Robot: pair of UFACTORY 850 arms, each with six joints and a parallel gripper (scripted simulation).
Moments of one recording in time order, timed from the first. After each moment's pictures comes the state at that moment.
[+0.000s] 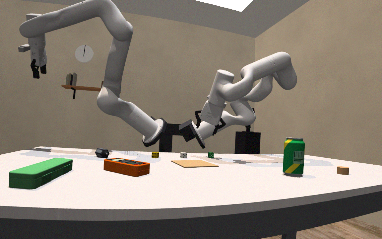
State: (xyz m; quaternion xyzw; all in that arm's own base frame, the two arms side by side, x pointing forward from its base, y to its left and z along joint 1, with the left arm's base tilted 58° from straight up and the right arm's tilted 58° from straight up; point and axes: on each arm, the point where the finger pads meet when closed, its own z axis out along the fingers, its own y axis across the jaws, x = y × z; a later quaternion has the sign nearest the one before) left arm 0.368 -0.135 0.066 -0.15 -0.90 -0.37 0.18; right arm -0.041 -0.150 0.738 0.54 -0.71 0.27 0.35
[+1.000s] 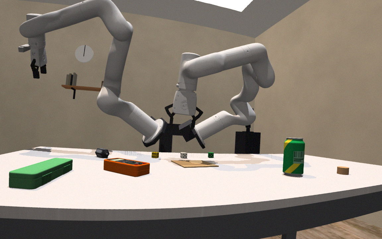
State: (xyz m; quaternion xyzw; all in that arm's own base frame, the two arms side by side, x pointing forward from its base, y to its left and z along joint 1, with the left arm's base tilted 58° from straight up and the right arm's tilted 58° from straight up) left arm 0.502 -0.256 -0.020 -0.05 -0.89 -0.45 -0.05; right arm -0.041 -0.150 0.738 0.54 -0.71 0.27 0.35
